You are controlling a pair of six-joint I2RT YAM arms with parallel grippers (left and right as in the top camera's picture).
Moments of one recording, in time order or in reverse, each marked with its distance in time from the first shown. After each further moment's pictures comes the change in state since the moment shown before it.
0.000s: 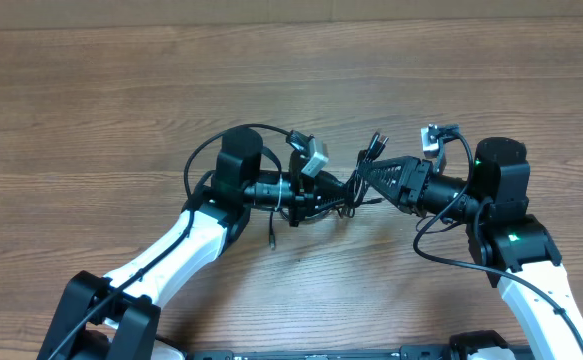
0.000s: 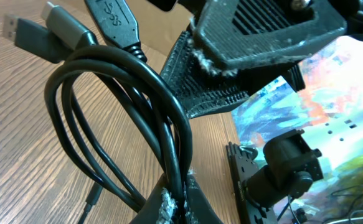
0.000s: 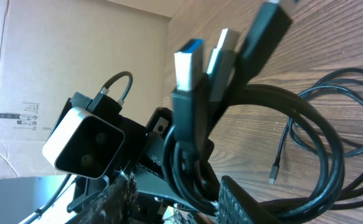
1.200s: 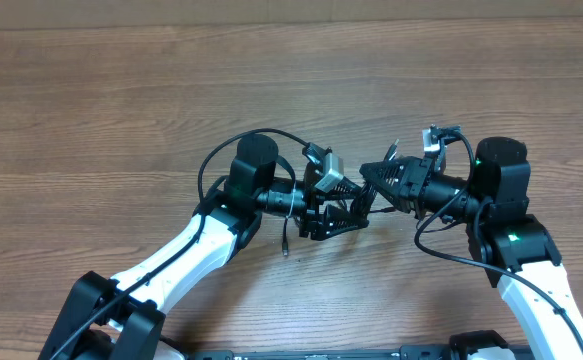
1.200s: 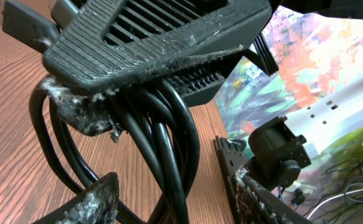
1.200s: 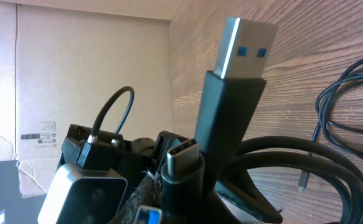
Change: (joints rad) left arm -0.072 0.000 0.000 0.027 0.026 0.064; right arm 0.000 0.000 0.000 0.014 0.000 0.157
